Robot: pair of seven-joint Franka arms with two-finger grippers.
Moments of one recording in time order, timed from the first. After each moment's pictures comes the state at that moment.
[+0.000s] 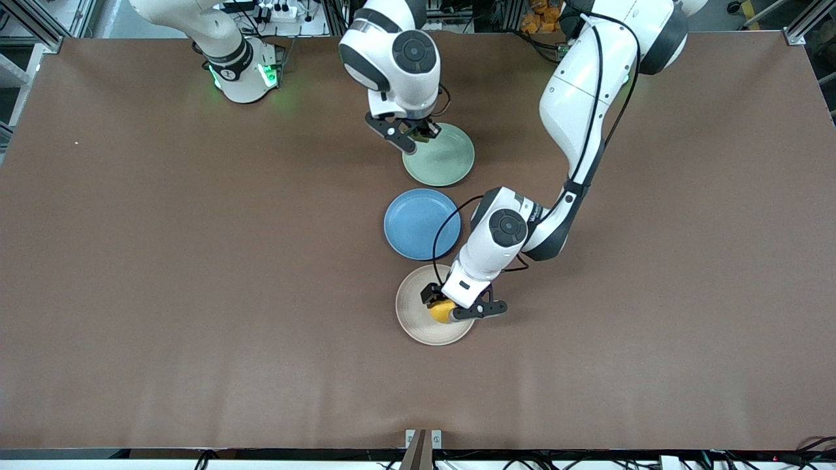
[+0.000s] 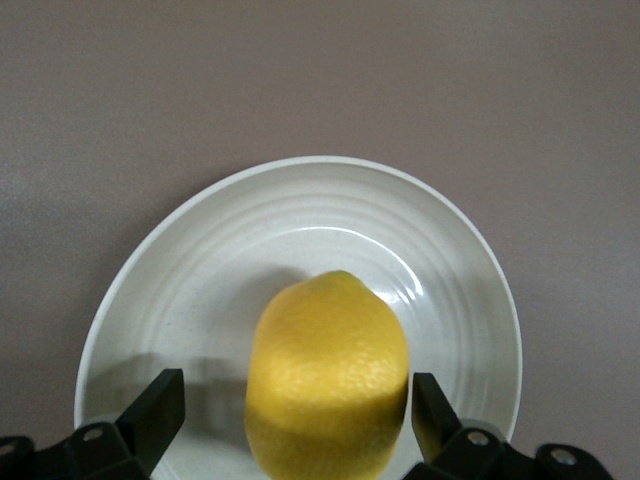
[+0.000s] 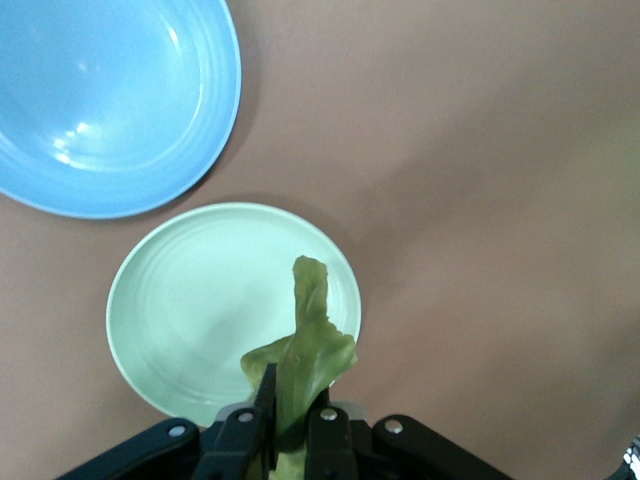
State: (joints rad) left arm -0.55 0.94 -0.06 -1.33 -0.16 2.61 -0.67; right arm 0.55 0.38 0.50 -1.81 0.02 2.00 1.68
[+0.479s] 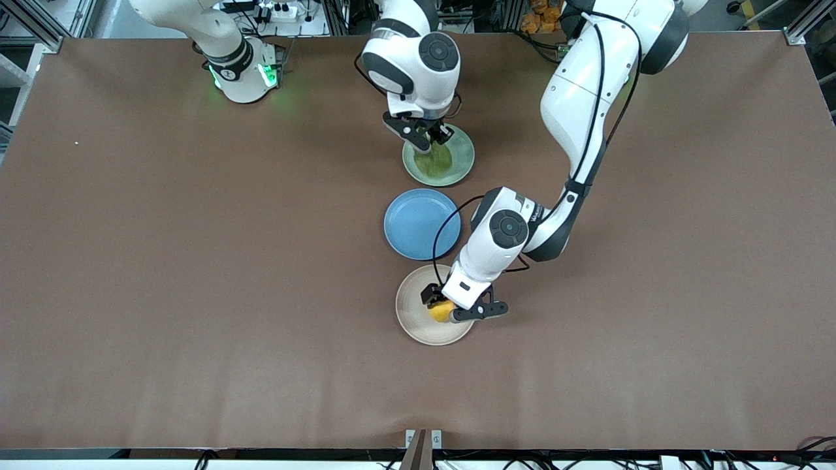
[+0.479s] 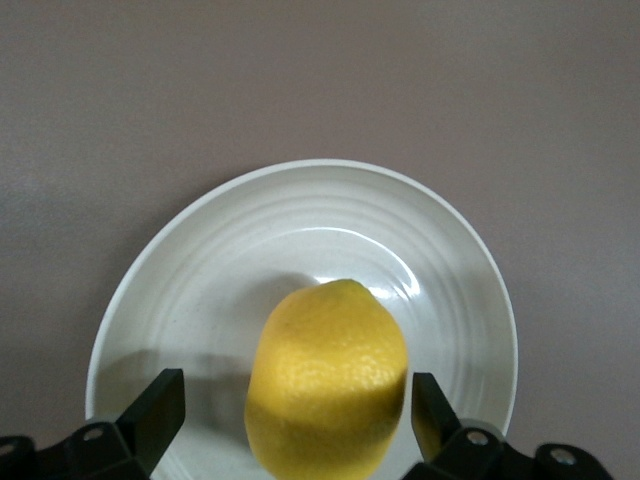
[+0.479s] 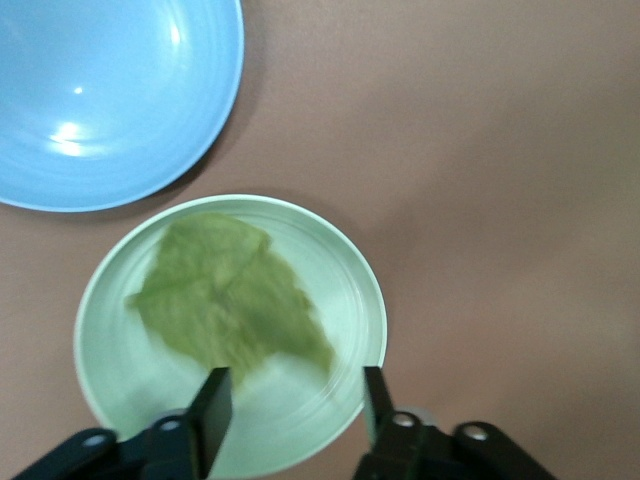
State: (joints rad) left arm -0.55 0.93 -0.06 -1.31 -0.16 2.53 -0.67; right arm 0.63 0.50 0.50 -1.80 -0.16 2.06 1.85
